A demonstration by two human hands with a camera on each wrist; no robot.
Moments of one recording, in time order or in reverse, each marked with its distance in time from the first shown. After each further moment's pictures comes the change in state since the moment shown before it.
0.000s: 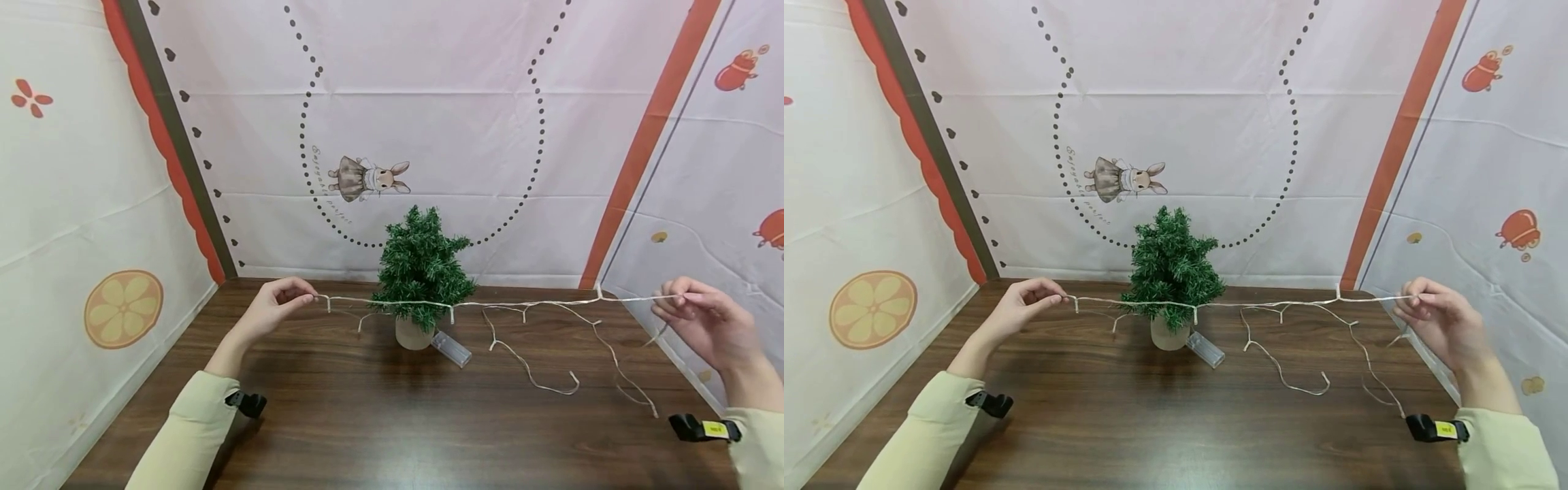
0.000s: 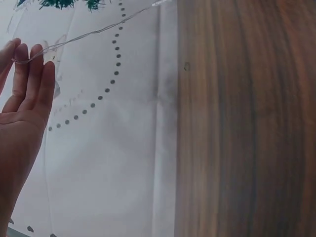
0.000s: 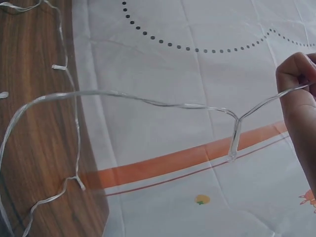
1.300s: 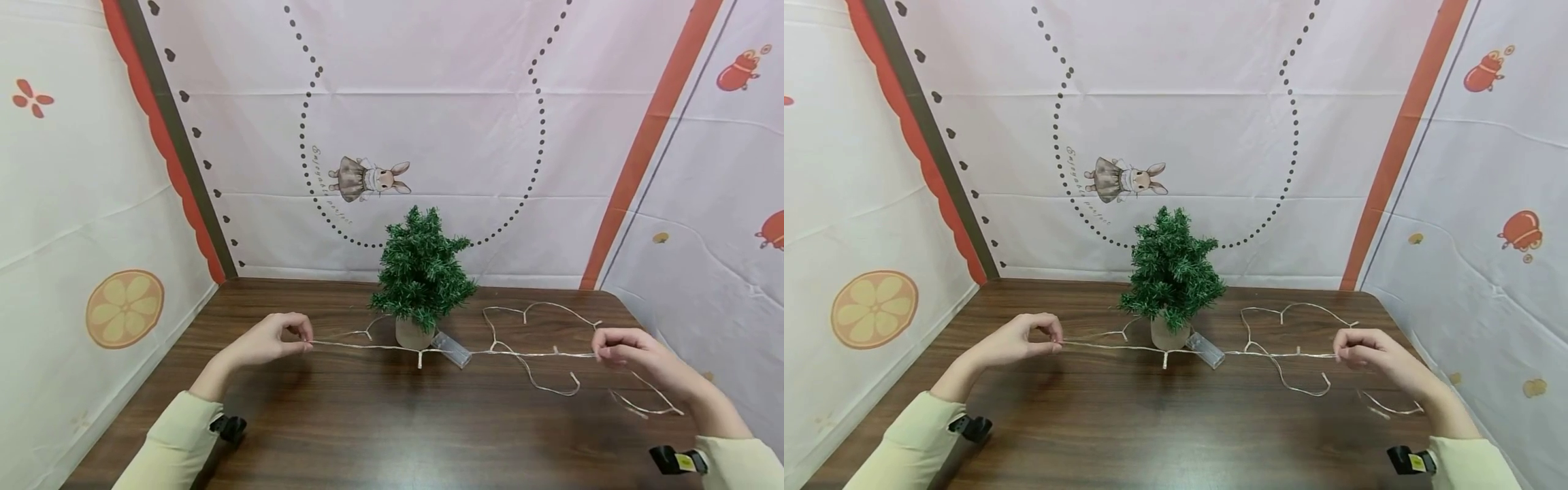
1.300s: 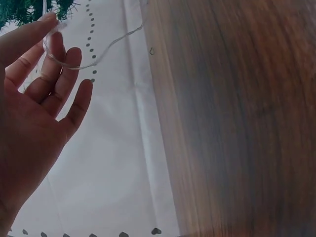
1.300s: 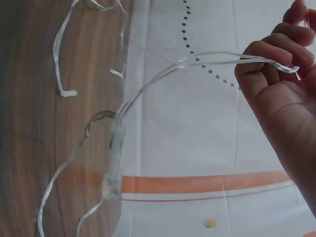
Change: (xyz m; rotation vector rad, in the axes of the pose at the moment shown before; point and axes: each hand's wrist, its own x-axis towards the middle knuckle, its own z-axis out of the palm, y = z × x) left_hand -0.031 -0.033 0.005 0.280 -0.333 -0.011; right_hand -0.006 0.051 0.040 -0.767 -0.026 0.440
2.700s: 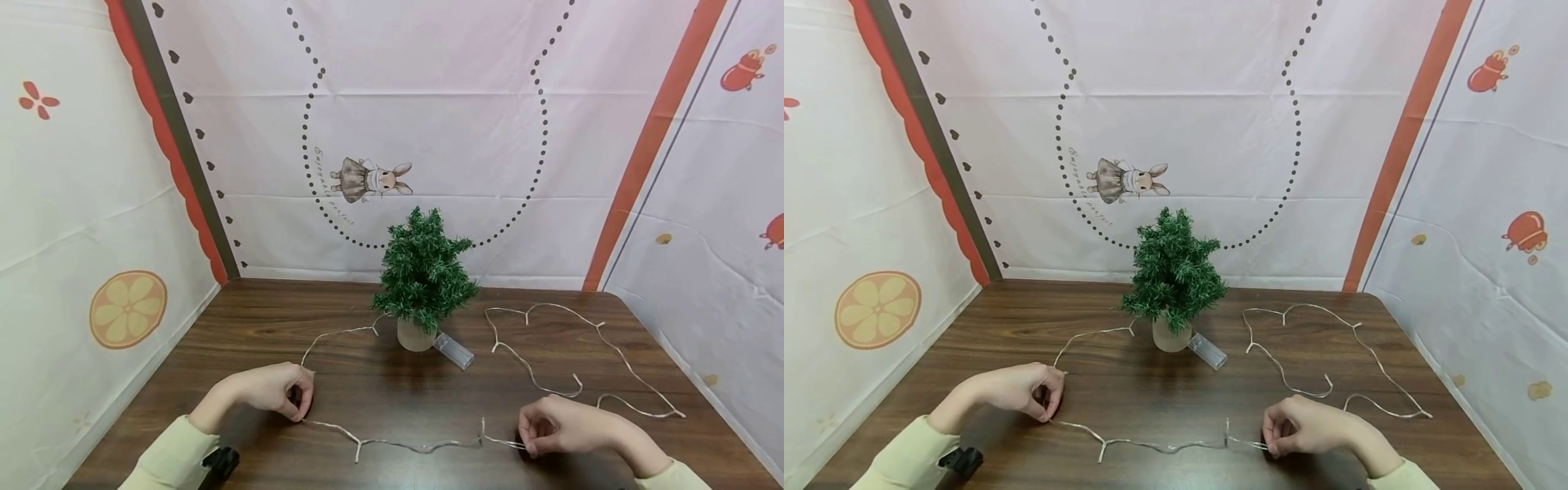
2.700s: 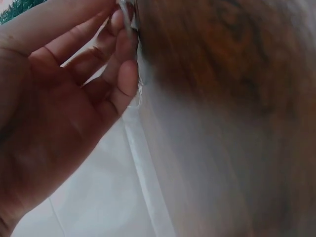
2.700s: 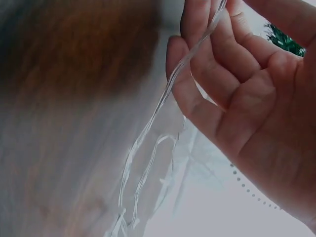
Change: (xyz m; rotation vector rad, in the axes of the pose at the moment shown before) left_hand -0.030 0.020 0.035 0.017 -0.446 -0.019; right_hand 0.027 0.039 0.105 -0.271 -0.393 0.077
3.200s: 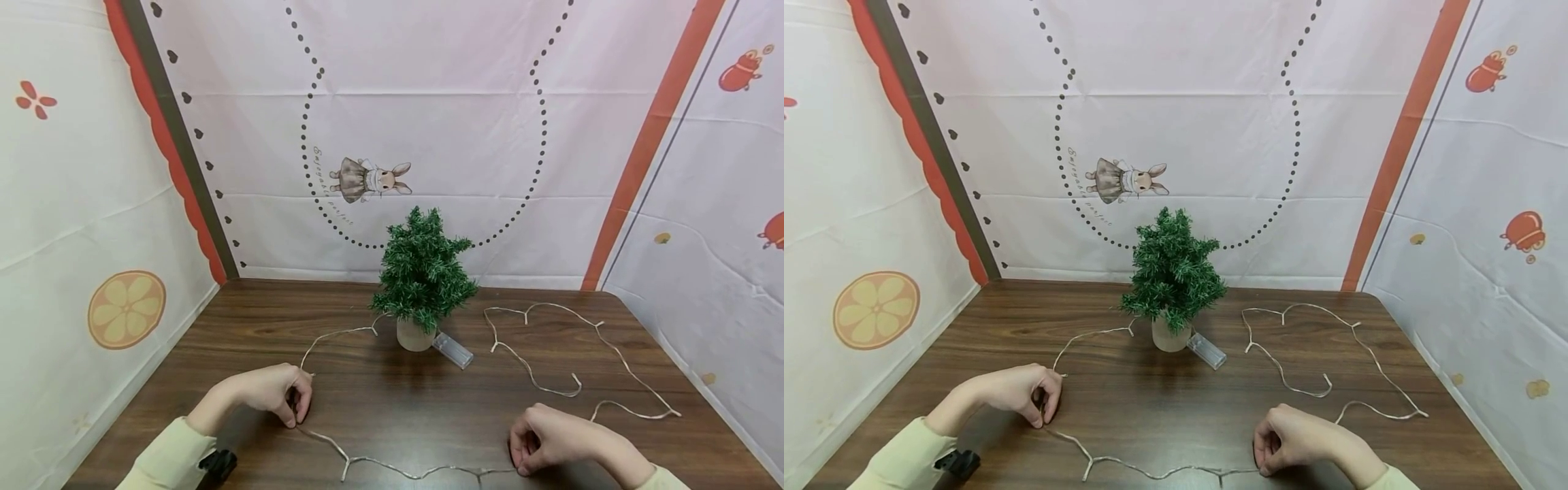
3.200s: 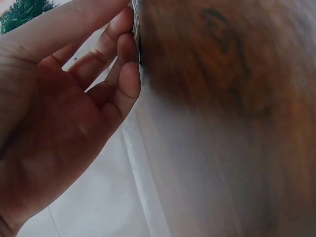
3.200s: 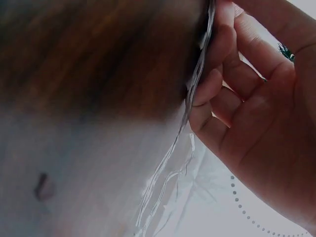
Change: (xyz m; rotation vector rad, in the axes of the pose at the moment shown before) left_hand 0.001 -0.008 0.003 -0.078 -0.022 0.053; right_hand 0.011 -0.002 0.022 -0.188 0.033 0.001
